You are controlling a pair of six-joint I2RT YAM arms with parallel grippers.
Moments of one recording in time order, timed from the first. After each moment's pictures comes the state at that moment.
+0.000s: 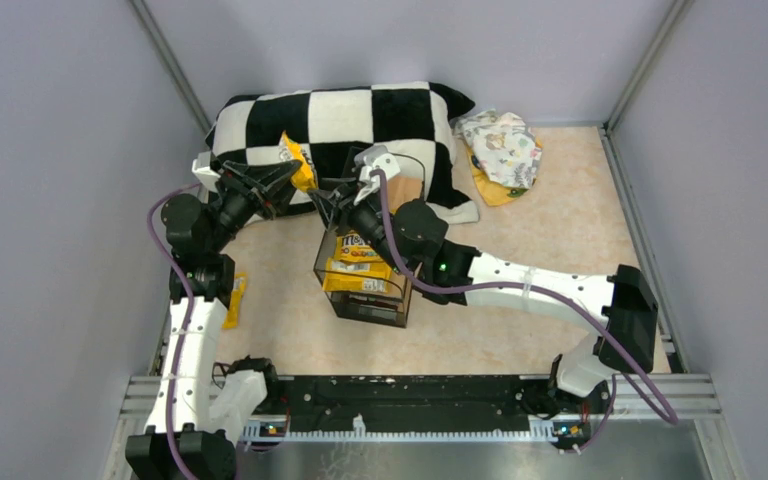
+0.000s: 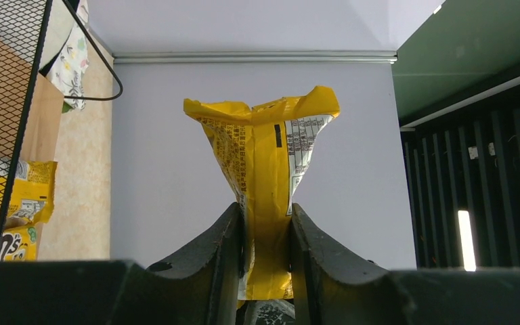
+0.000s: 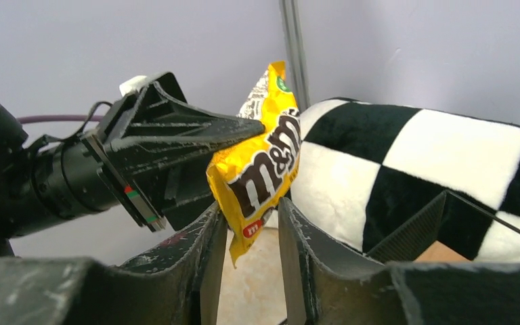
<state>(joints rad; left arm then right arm) 0.07 0.87 0.86 0.18 0.69 -1.70 1.21 1.55 1.35 0.46 0.41 0.10</state>
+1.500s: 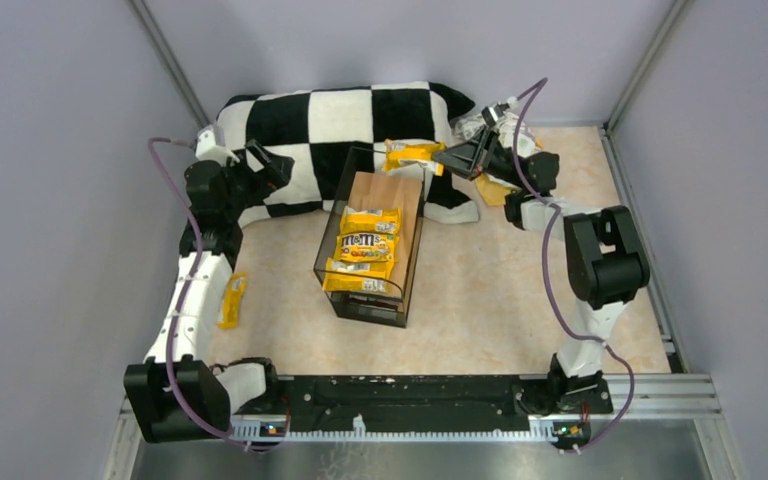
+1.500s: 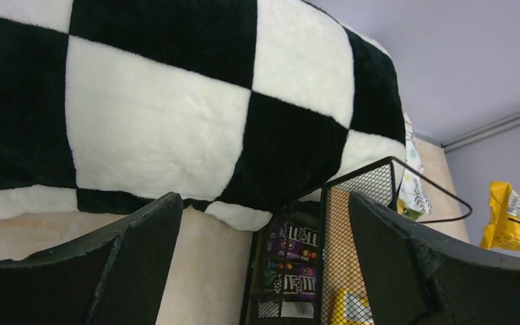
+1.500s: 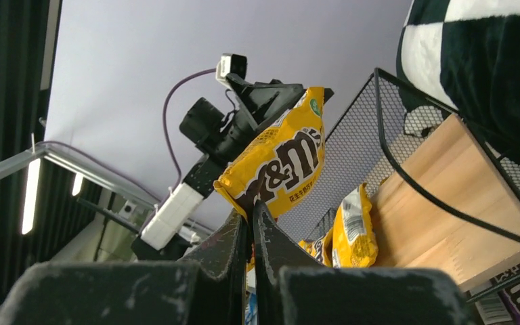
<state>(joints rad) 0.06 1.14 0.97 -0.01 0.23 -0.56 0.23 1.88 1.12 1.37 -0.97 1.66</state>
